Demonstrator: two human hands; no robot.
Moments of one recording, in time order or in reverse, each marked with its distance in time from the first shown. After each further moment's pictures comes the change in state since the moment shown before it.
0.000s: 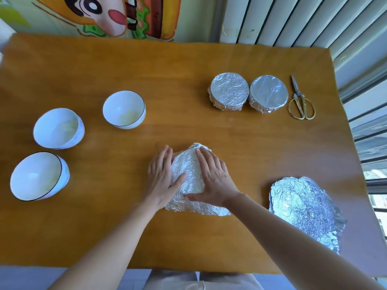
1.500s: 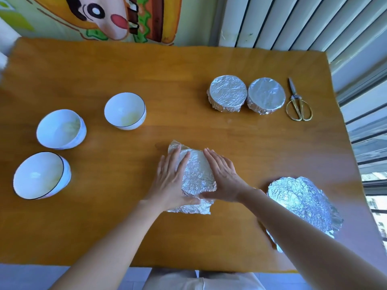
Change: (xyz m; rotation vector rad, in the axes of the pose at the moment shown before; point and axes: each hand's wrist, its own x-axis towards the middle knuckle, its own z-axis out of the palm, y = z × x) left_hand -0.003 0.023 -0.005 0.296 -0.185 0.166; right_hand -0.008 0.032 -0.017 0.088 -0.128 -0.058
